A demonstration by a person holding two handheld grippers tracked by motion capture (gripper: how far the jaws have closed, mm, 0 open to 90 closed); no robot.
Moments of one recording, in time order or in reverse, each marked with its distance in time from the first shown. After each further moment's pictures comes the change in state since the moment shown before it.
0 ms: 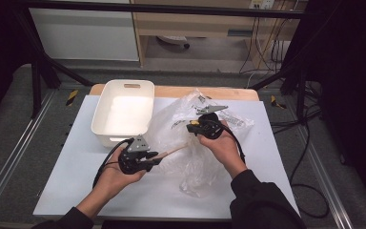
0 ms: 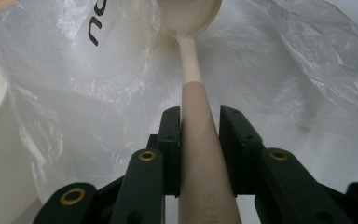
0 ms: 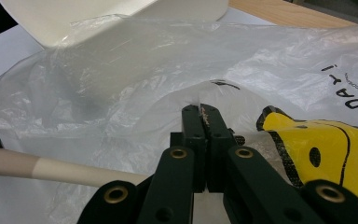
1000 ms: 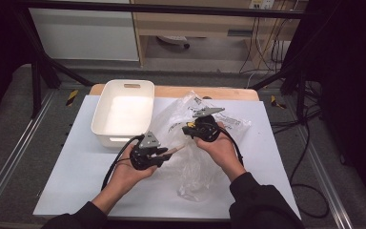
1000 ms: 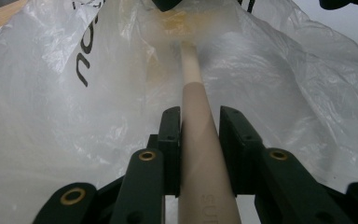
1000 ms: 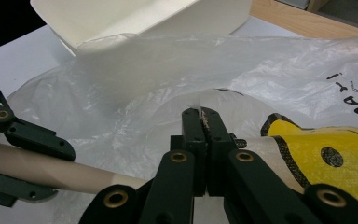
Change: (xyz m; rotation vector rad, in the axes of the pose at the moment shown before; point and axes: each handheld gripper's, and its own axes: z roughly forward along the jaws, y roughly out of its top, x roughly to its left) left arm -0.005 0.015 0.027 -0.043 0.000 -0.019; right arm 0.016 0.001 -0.001 -0.009 0.040 -0.029
